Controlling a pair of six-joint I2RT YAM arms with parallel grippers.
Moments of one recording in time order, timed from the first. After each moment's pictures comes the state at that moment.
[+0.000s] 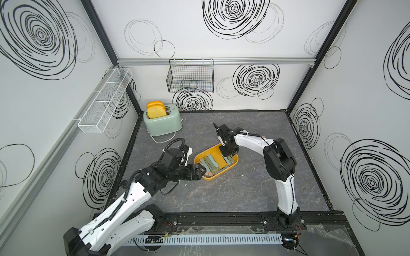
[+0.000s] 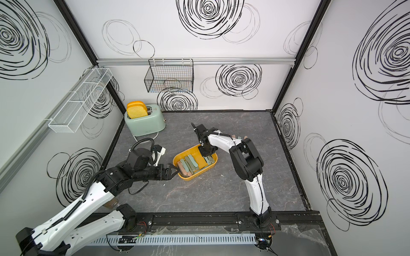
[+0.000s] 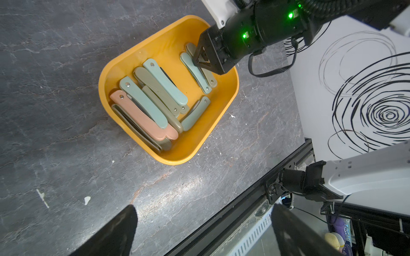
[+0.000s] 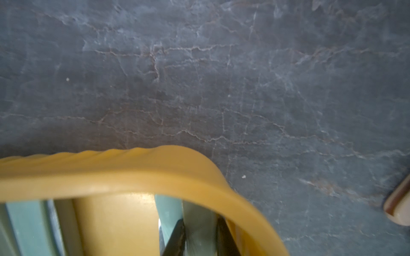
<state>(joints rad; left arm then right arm) -0.60 0.86 0.81 -0.72 0.29 -0.66 0.64 2.10 1.59 -0.85 0.08 0.16</state>
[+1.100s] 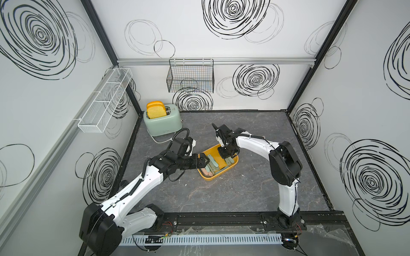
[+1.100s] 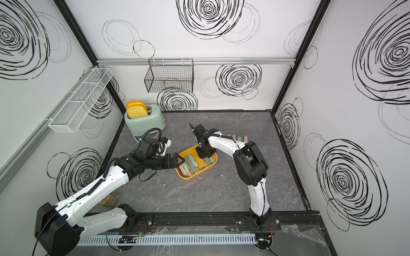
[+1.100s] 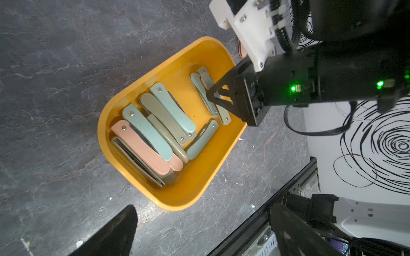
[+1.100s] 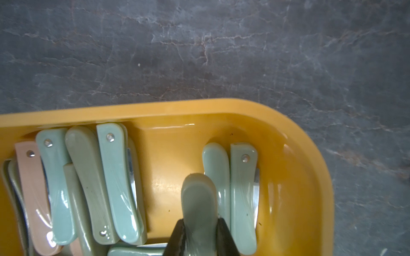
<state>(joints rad) -0.51 1.15 0.87 -0.55 0.34 -0.64 0.68 2.01 1.54 -0.88 -0.01 0.23</state>
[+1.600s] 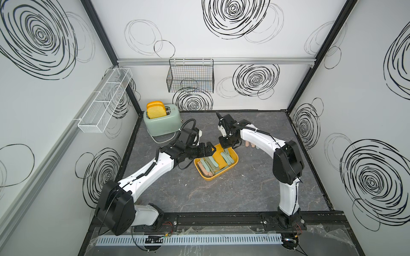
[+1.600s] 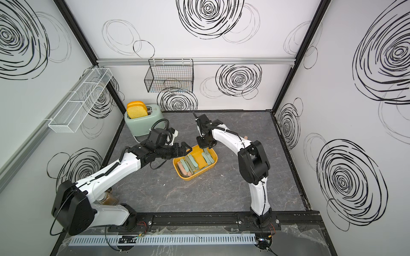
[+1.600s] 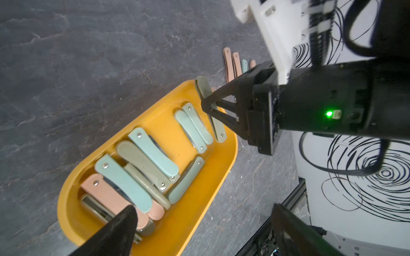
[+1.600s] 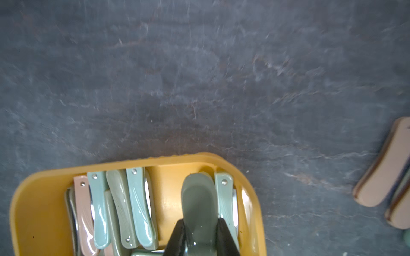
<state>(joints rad) -0.51 1.39 1.05 -0.41 0.35 -0.69 0.59 2.01 1.76 -0.93 -0.04 0.24</state>
